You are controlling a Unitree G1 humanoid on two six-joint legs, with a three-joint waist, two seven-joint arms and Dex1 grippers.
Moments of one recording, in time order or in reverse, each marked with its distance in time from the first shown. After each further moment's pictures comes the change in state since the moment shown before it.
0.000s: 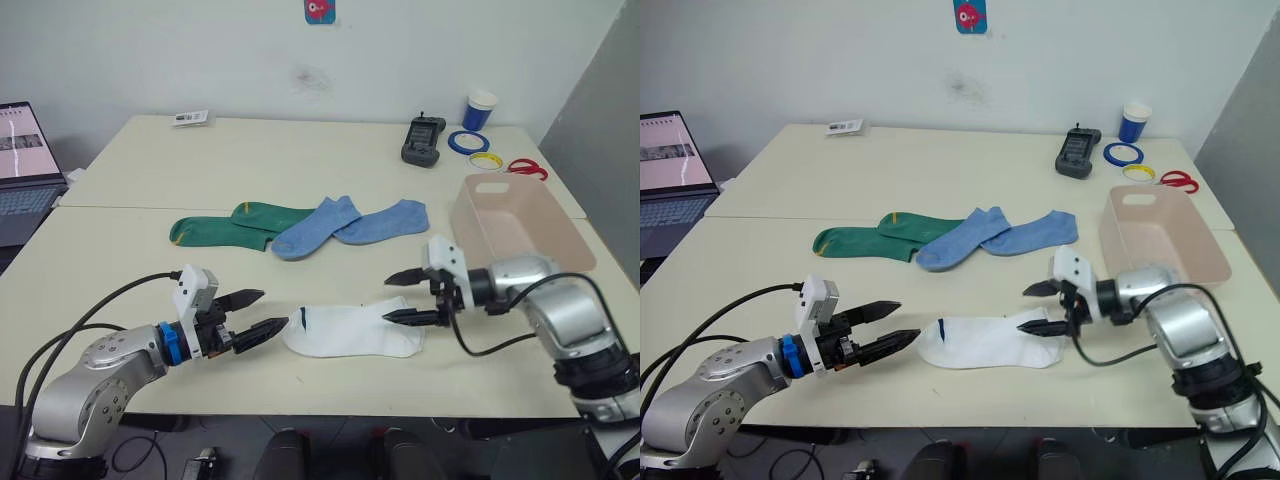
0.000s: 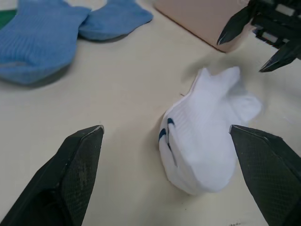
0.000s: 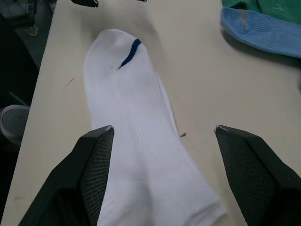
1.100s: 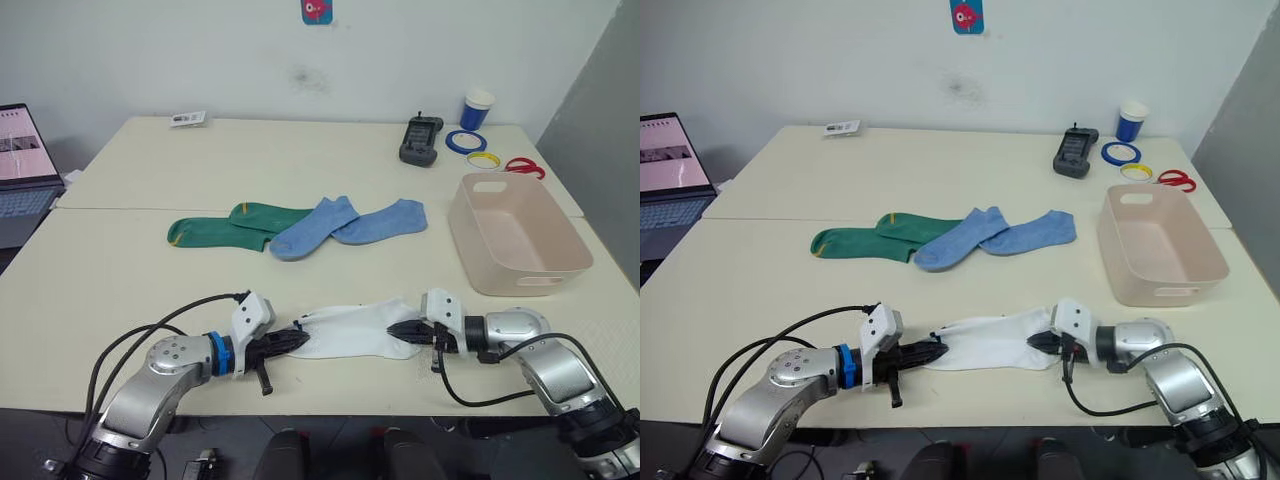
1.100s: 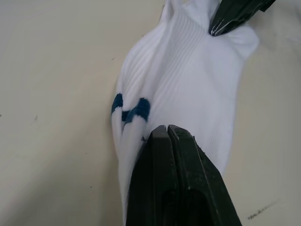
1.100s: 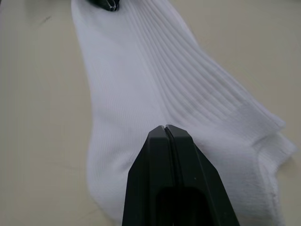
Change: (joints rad) left arm -0.046 -0.065 -0.282 0.127 0.272 -0.183 -0.050; right arm 0.250 0.003 0.016 0.027 -0.074 -0.245 -0.145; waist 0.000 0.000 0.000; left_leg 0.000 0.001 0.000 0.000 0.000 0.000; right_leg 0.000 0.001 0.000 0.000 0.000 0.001
